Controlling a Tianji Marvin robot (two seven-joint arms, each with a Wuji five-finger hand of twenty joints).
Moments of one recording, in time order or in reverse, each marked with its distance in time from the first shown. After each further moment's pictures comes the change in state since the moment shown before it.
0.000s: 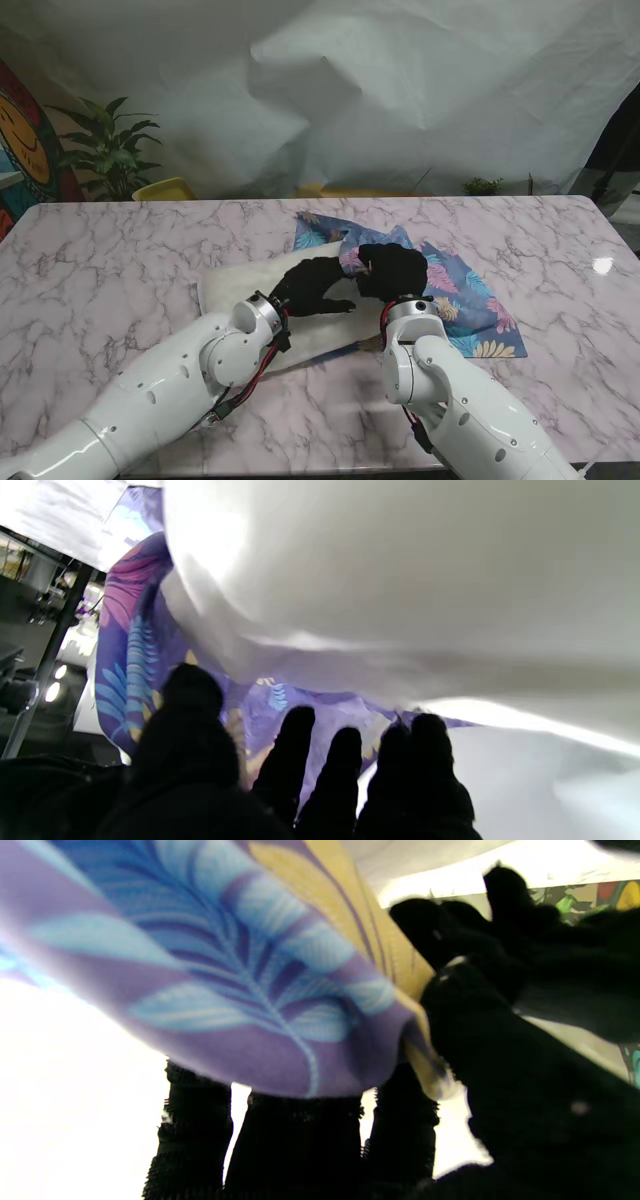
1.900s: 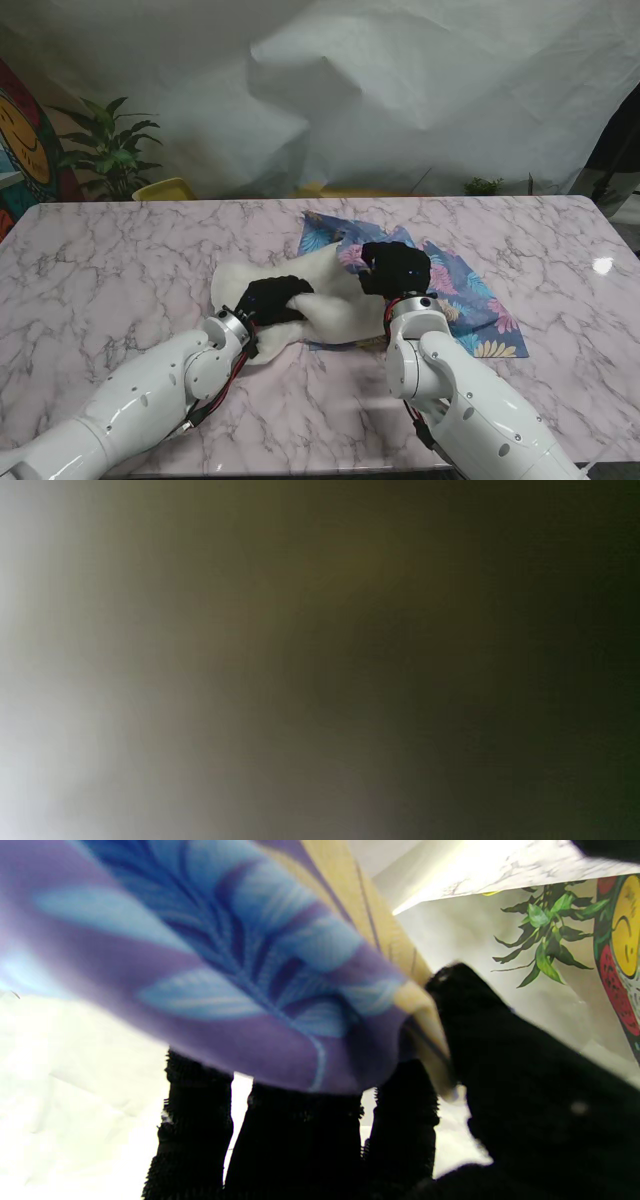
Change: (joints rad) left arm -0.036 0.009 0.065 0.284 0.052 -0.069 0.294; right arm 0.002 -0.001 0.023 0.004 0.034 -0.023 0.020; left_hand 0.192 -0.238 0.182 -0.131 0.167 -0.192 0.491 -0.014 0.424 -0.081 0.255 0.365 0.578 -0.132 0.540 0.399 0.569 -0.061 0.406 0.054; right_hand 0.000 0.000 0.005 0.000 0.000 0.001 0.000 0.000 -0.001 0.002 0.003 0.000 0.000 0.000 0.000 0.000 0.000 0.000 0.000 -0.001
